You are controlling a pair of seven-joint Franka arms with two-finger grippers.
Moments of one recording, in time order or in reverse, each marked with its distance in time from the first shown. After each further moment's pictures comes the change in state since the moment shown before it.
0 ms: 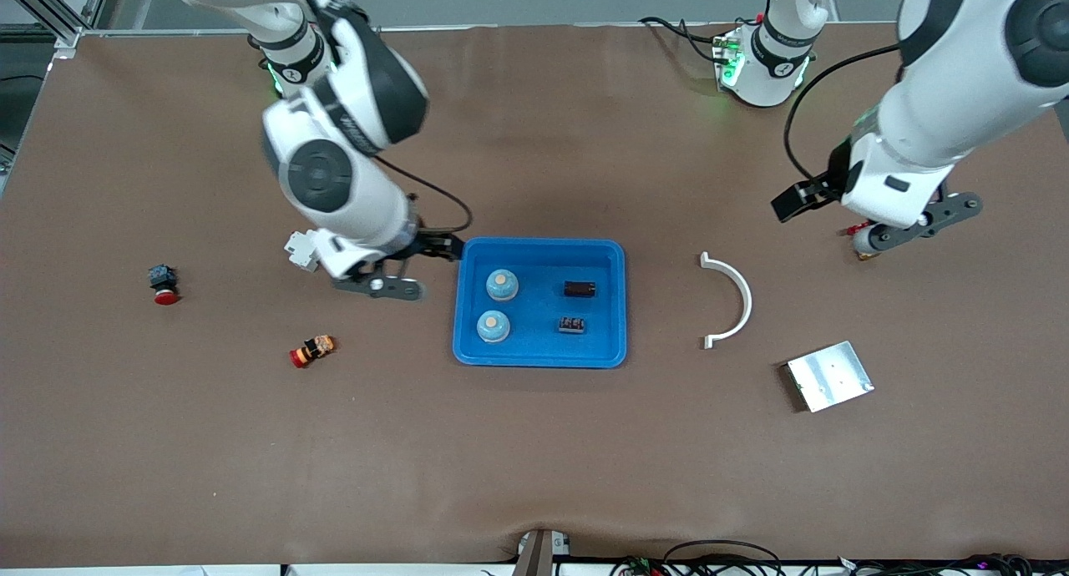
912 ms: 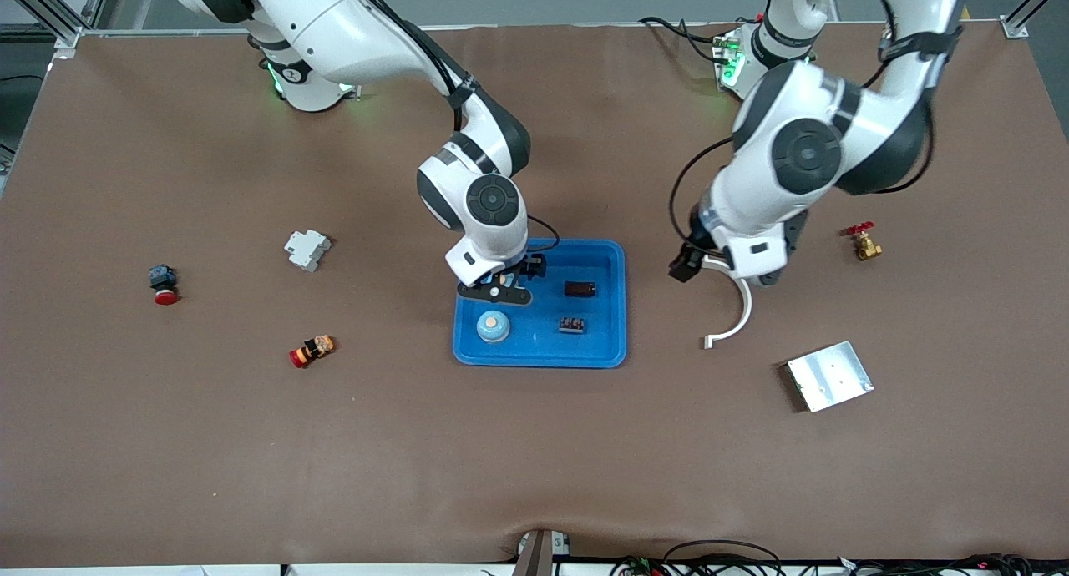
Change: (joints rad) left arm -0.146 0.163 -0.041 -0.163 -0.055 0.362 -0.788; right arm 0.162 0.269 -0.002 0.019 -0.170 0.269 0.137
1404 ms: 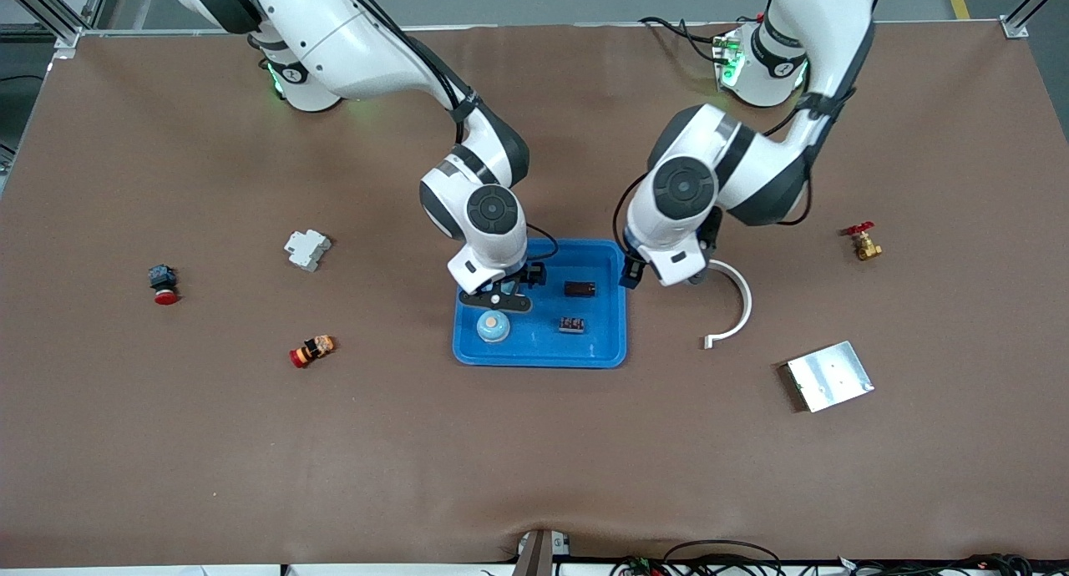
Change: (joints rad) left arm -0.130 0.178 0.000 -0.011 0.081 0.139 -0.328; right arm 0.000 0.054 -0.006 -0.003 -0.008 0.087 0.000
